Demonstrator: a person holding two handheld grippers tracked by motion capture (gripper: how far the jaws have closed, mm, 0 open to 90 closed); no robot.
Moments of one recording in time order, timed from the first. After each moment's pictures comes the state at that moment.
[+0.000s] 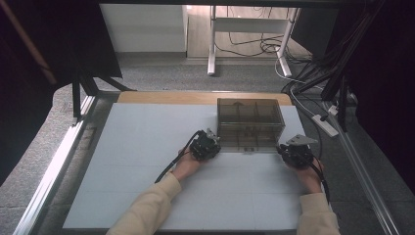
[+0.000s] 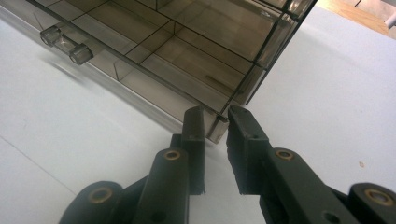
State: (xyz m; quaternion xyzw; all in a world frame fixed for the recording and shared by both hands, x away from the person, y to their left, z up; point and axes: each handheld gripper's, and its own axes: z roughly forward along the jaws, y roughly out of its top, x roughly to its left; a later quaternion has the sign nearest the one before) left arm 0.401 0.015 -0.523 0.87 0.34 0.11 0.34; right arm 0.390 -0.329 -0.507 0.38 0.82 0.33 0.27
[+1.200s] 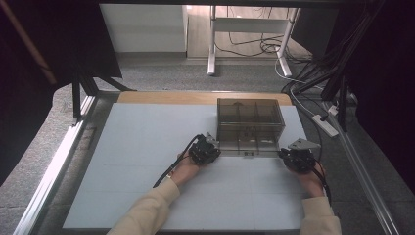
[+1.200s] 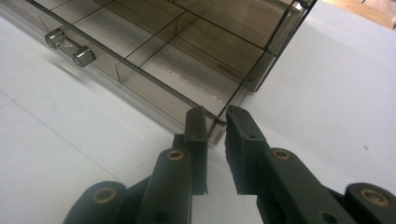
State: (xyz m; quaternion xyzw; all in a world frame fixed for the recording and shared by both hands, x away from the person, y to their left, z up) left arm 0.386 0.015 -0.525 0.87 0.33 0.11 0.34; right arm 0.375 -0.332 -0.506 0.38 0.82 0.33 0.27
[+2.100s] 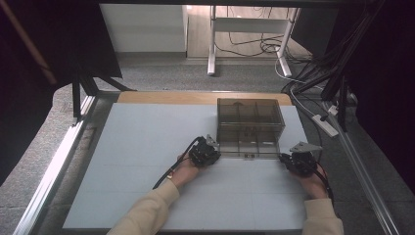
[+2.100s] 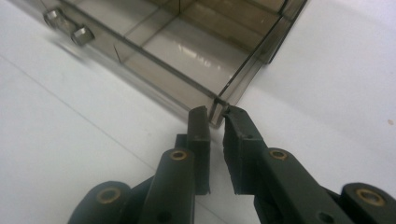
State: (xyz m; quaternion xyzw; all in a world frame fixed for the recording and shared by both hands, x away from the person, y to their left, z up) left arm 0.382 0.014 -0.529 0.88 0.33 0.10 0.33; right arm 0.370 -0.339 -0.515 0.38 0.83 0.32 0.24
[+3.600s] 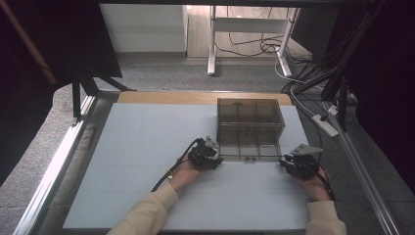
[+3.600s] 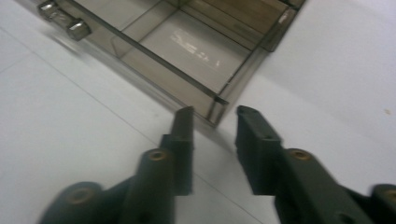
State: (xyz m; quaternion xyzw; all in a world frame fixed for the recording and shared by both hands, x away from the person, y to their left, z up) left arm 0.373 0.020 -0.522 0.87 0.33 0.09 0.35; right arm 0.362 -0.344 -0.512 0.38 0.84 0.31 0.23
